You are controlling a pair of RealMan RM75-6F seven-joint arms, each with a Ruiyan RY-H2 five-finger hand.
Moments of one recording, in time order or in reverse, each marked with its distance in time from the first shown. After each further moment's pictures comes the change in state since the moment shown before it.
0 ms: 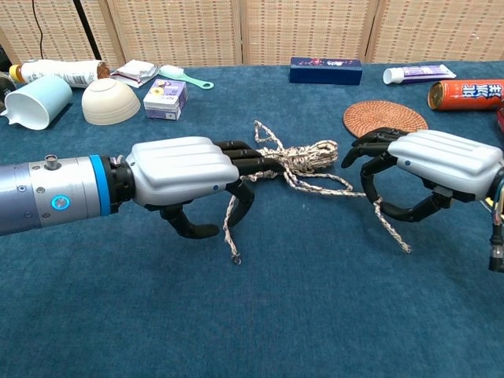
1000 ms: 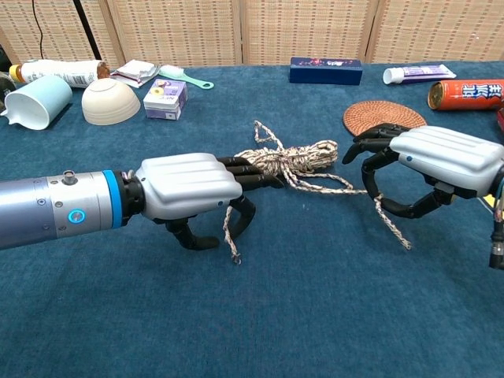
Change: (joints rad) left arm -0.013 -0.050 0.013 0.053 -0.043 -0.039 0.026; right arm -0.002 0.004 0.005 -0.009 0.006 0.004 -0.003
